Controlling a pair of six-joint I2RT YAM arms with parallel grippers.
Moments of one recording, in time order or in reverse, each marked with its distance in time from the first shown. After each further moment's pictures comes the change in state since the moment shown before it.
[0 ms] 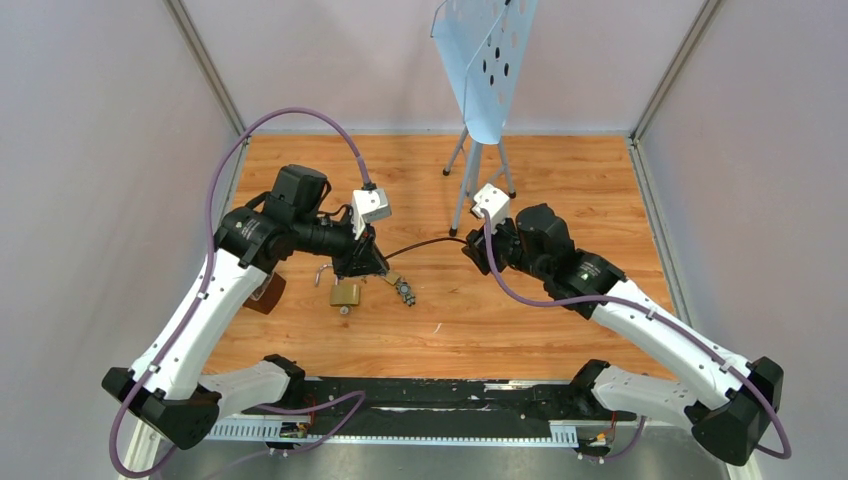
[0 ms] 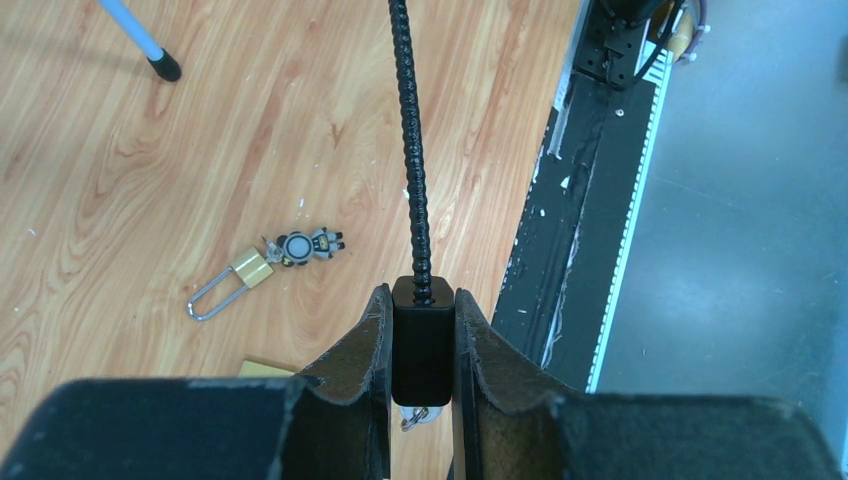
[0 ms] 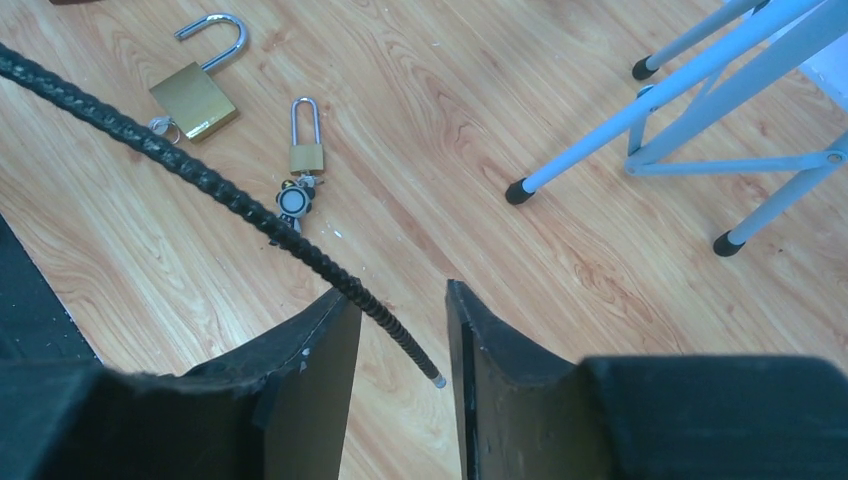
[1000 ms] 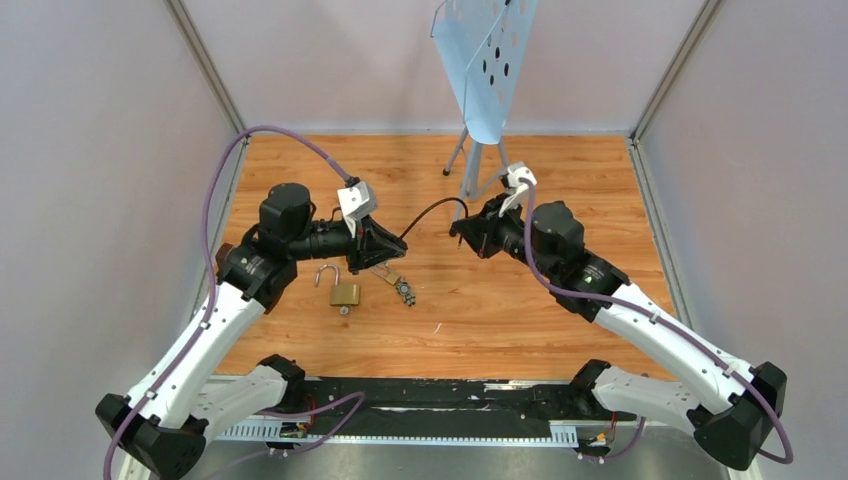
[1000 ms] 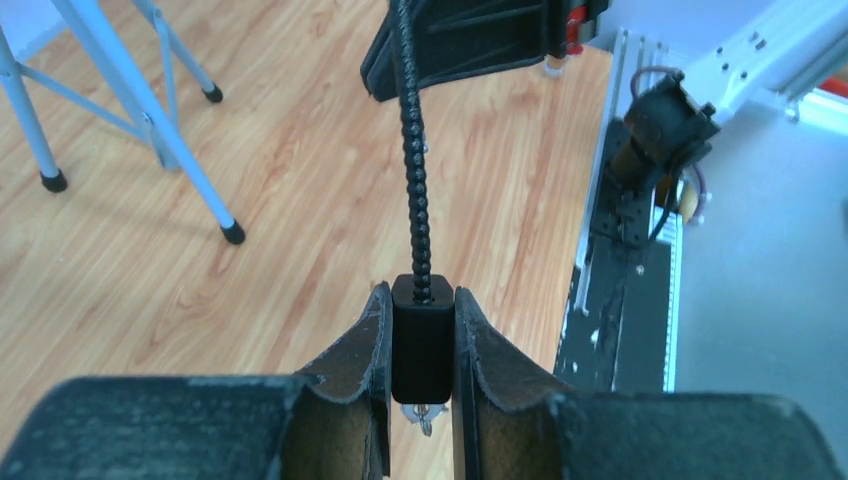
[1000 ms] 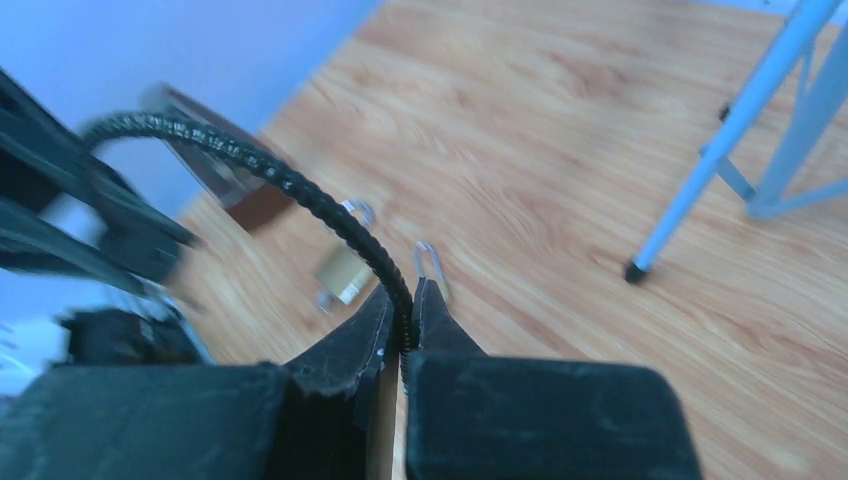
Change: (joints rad) left arm 0.000 -0.158 -0.262 0.552 0.042 -0.242; right arm -0.003 -0.012 -0.018 0.202 -0.002 0.413
